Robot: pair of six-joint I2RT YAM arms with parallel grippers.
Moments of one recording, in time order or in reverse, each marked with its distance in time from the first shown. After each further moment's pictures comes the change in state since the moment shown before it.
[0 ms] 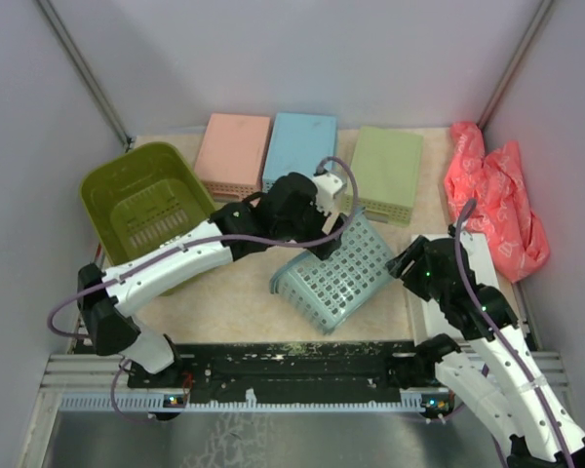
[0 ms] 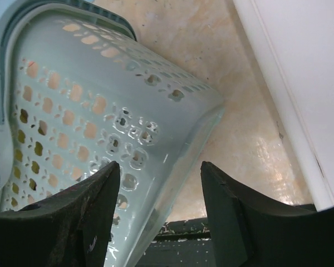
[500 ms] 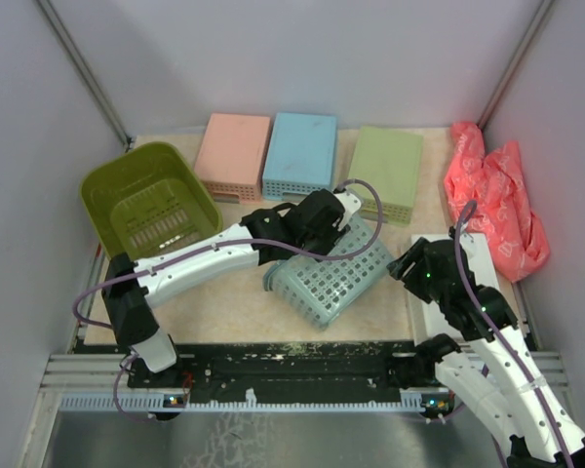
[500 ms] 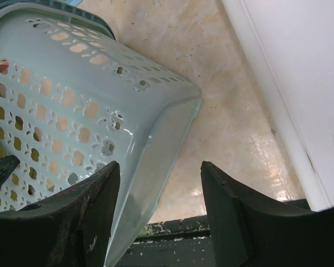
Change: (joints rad) left arm -0.115 0.149 0.073 -0.112 -0.264 0.112; right arm 0.000 -0.011 -0.020 -0.033 0.015 0.021
